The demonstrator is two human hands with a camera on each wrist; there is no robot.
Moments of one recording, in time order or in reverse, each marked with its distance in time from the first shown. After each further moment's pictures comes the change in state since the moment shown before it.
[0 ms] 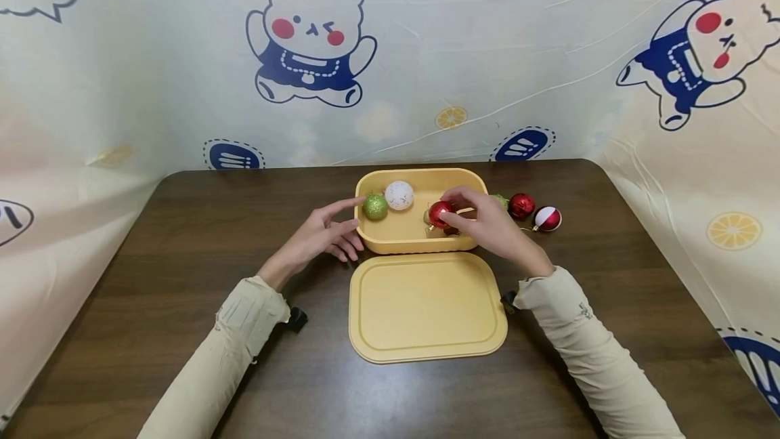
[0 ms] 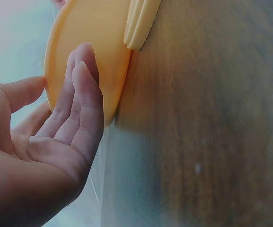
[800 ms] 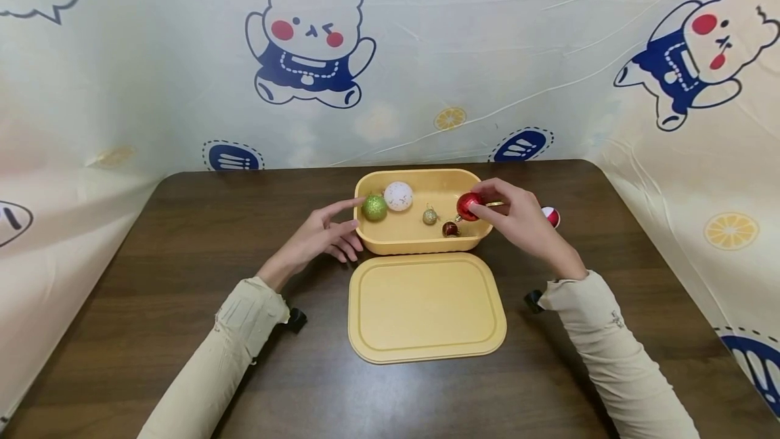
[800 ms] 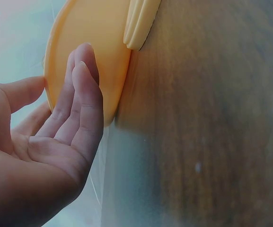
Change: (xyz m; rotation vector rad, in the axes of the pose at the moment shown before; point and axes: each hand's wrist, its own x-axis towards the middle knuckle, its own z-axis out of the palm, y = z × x) left_hand 0.000 0.000 0.000 0.008 -0.002 -0.001; right_hand -0.023 0.005 -0.037 -0.054 0.138 0.004
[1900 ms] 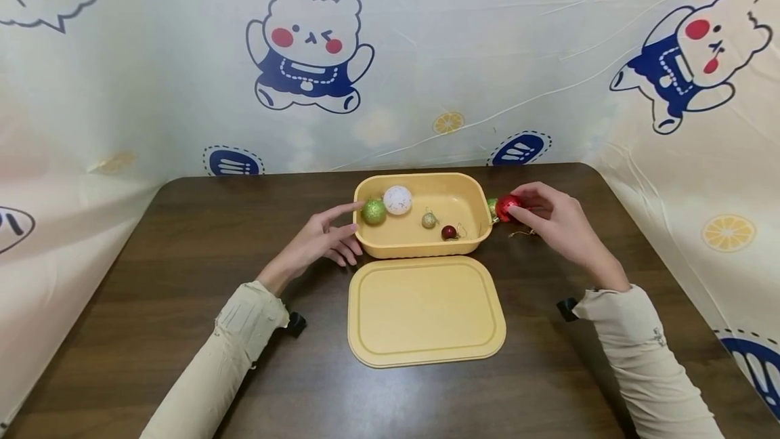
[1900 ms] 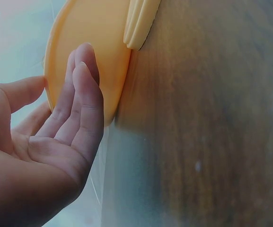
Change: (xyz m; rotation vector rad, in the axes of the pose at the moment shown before) left_hand -0.002 0.001 0.000 0.021 -0.001 0.001; right_hand -0.026 0.022 -0.044 -0.126 0.081 0.083
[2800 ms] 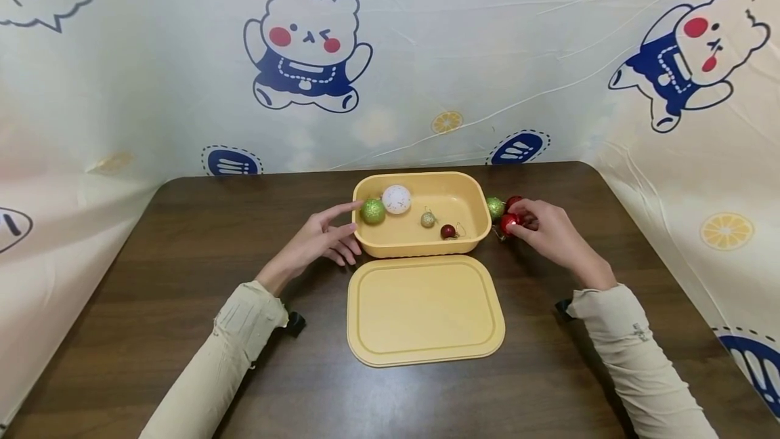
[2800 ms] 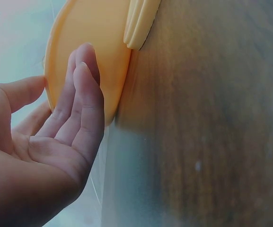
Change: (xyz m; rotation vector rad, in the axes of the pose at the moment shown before) left_hand 0.000 -0.001 0.000 0.004 -0.001 0.006; right_hand 0.008 0.038 0.017 -0.185 -0.138 -0.034
